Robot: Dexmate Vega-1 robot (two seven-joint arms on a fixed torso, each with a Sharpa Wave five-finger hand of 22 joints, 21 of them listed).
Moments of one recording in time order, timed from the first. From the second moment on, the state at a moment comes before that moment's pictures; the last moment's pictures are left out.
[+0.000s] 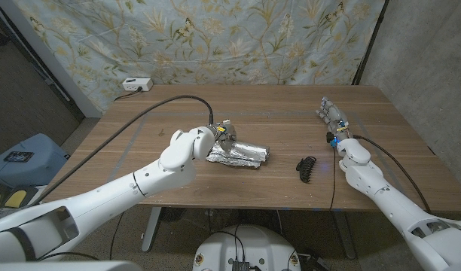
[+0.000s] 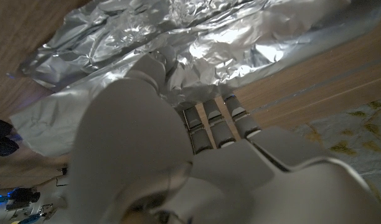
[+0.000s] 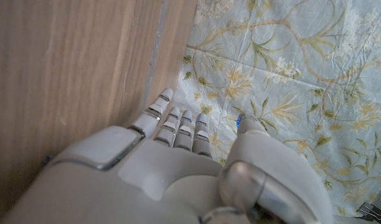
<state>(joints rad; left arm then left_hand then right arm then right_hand) 0.65 0.73 0.91 -2.10 0.85 0.74 -0.54 1.31 0.05 0.41 -0.17 0.49 0.66 0.00 0.46 0.31 0.51 -0.07 0.71 0.55 0.48 -0.05 0.45 0.40 0.29 0.07 0.37 0.22 -0.80 -0.48 -0.32 -1.11 0.63 0.36 -0.08 0.53 0.17 0.25 -0.03 0.18 0.20 0.01 0.19 0.19 0.15 0.01 0.19 0.20 0.10 -0.03 0.22 0.22 0.33 -0.04 0.20 0.17</state>
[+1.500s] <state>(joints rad) 0.56 0.72 0.90 -2.12 0.80 0.82 -0.67 1.31 0.05 0.40 -0.16 0.51 0.67 -0.02 0.48 0.33 0.53 -0.08 0.71 0.55 0.54 -0.05 0.47 0.42 0.31 0.07 0.39 0.22 -0.82 -0.50 -0.30 -1.15 0.64 0.35 -0.09 0.53 0.17 0.25 -0.03 0.18 0.20 0.01 0.19 0.19 0.15 0.01 0.19 0.20 0.10 -0.03 0.22 0.22 0.33 -0.04 0.20 0.17</state>
